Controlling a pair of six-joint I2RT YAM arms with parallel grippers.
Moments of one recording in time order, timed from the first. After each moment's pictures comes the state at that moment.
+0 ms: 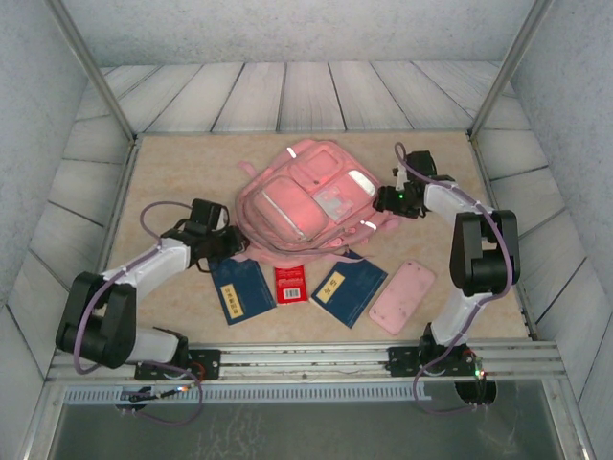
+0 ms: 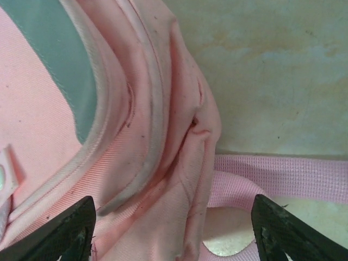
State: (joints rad) left arm -0.36 1.38 0.69 -0.30 0.29 -0.71; right arm 0.07 1.78 1.17 -0.50 -0.18 0.22
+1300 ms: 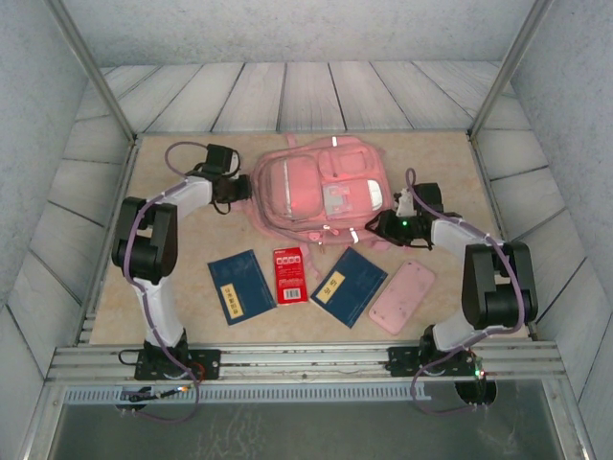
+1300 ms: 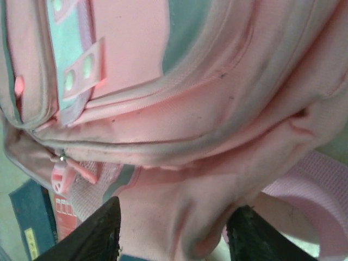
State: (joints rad) left arm -0.27 1.96 1.33 -0.30 0.24 -0.37; right arm 0.06 1.52 0.80 -0.30 -0.48 0.42
